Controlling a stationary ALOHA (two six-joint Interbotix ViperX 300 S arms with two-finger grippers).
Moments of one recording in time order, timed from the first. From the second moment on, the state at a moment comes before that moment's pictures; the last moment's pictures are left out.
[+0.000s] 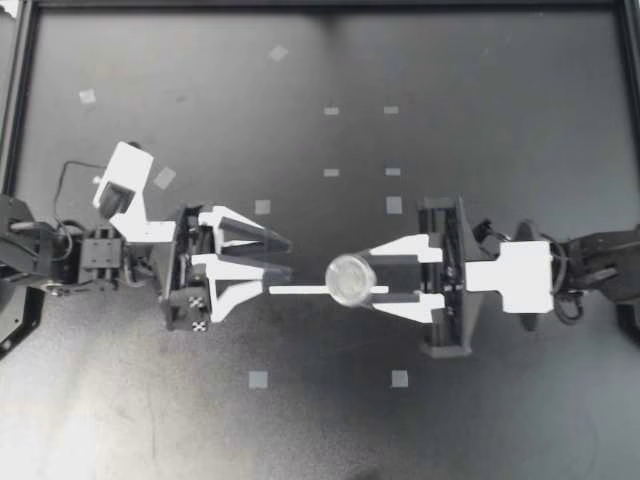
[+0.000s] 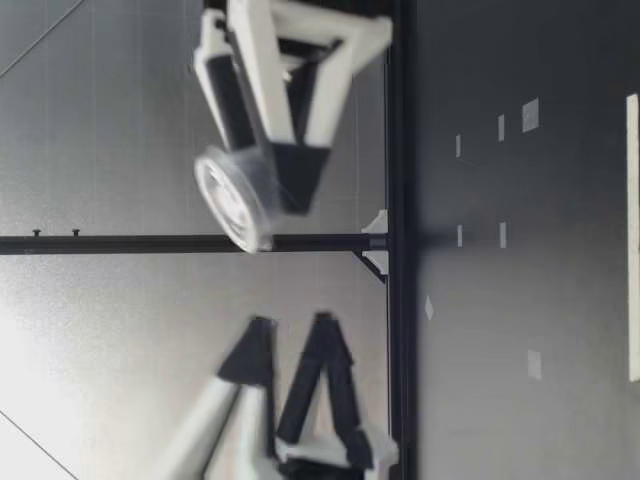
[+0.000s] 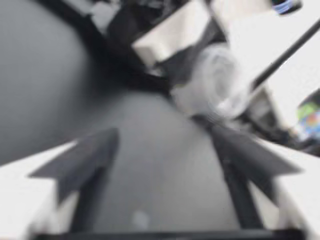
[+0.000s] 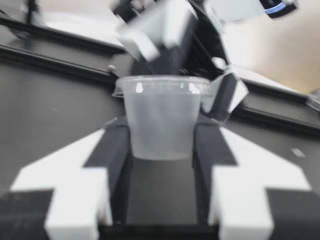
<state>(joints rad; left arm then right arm) -0.06 -0.02 1.03 -0.10 -0.96 -0.67 0.01 0.13 0.97 0.02 -1.16 -0.29</state>
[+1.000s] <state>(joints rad) -0.07 0.02 0.96 -0.05 -0.97 -0.79 -0.04 0.25 0.94 0.06 -1.13 -0.28</state>
